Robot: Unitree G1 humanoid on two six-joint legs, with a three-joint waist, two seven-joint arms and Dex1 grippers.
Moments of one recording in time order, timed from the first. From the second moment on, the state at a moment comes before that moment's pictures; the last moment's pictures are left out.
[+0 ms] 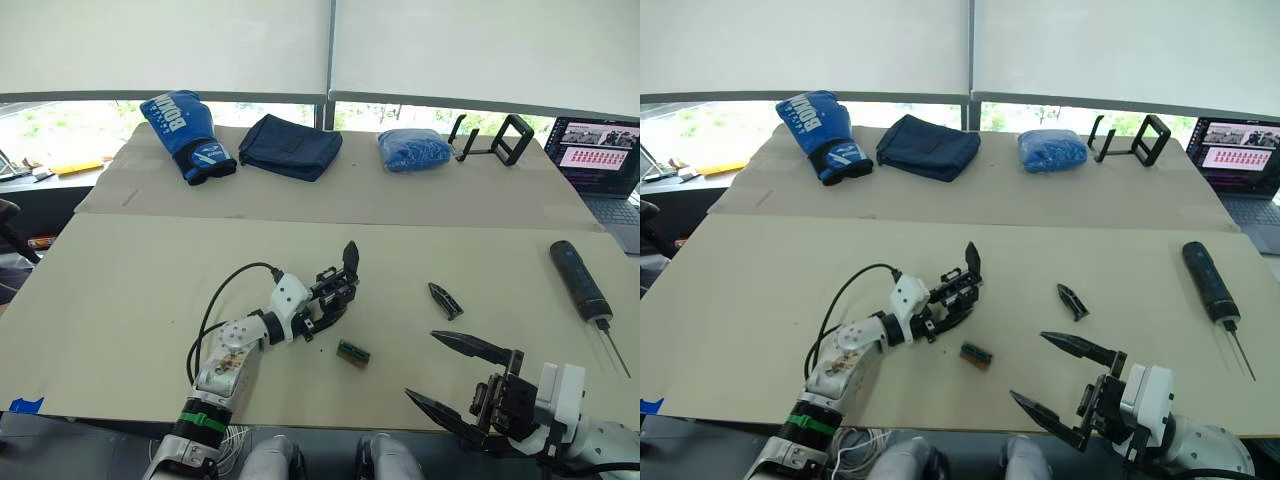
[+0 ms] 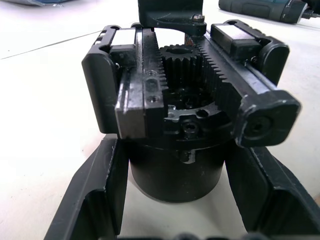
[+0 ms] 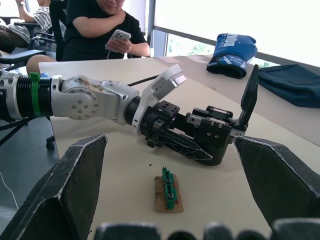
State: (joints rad) left arm -0.29 0.19 -0.17 0.16 -0.12 0.06 -0.77; right arm 0.50 -0.58 -0.20 -0.62 0.58 -0.14 0.95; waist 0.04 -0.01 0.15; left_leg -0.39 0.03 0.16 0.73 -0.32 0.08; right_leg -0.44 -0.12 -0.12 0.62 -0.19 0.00
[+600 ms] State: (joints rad) left arm -0.41 0.38 -0.18 0.33 -0.15 -0.07 -0.96; right arm 0.47 -0.59 -0.25 -0.59 0.59 -0.14 0.97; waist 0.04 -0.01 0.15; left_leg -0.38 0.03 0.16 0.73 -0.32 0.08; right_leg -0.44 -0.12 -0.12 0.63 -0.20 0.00
